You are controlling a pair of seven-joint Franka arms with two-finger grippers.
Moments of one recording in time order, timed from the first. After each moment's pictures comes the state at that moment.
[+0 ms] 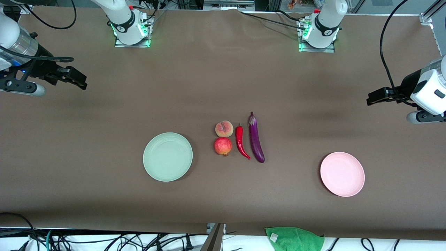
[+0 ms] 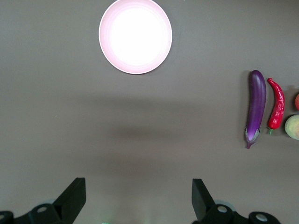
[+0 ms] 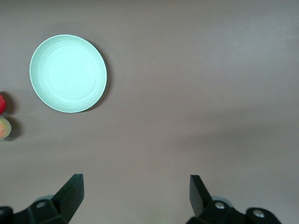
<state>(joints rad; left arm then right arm) 0.04 0.23 -0.08 -1.34 -0.03 1.42 -0.17 0.23 0.03 -0.11 -1.57 -0.01 1.57 0.29</state>
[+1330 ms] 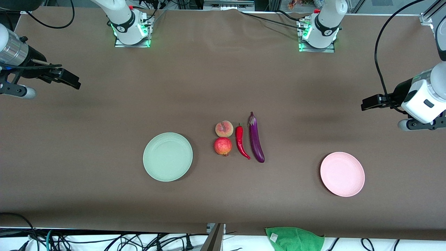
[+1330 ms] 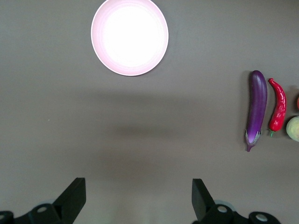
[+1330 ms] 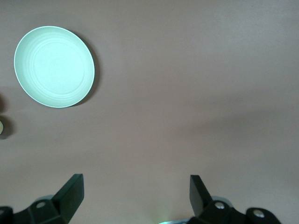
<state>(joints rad) 0.04 0.28 -0.10 -1.34 -0.03 1.45 -0.17 0.24 0.03 -0.17 -1.59 0.01 1.53 0.29</state>
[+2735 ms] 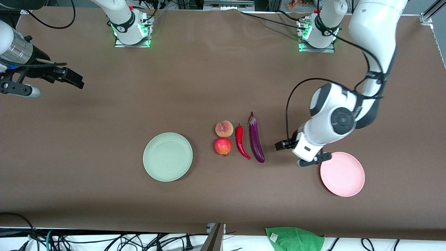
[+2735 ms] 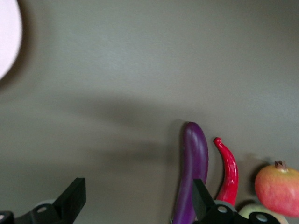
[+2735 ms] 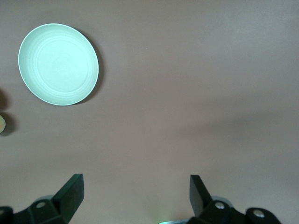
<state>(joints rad) -0.13 0.63 -0.26 -1.52 0.01 2.15 -0.63 0.27 0.03 -0.17 -1.58 0.01 1.53 0.29</state>
